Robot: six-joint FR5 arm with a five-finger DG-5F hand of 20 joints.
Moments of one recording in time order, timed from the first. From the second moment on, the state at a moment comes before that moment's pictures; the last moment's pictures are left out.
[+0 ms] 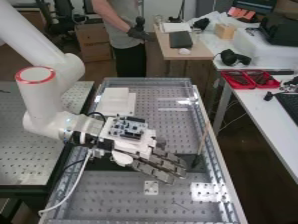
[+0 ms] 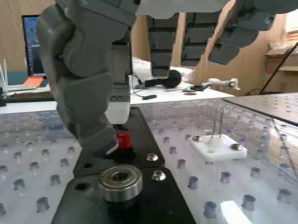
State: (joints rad) arm 1.37 -2.10 -1.85 -2.50 -1.58 -0.76
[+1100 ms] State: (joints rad) arm 1.35 -2.14 -1.78 -2.56 -1.63 -0.79
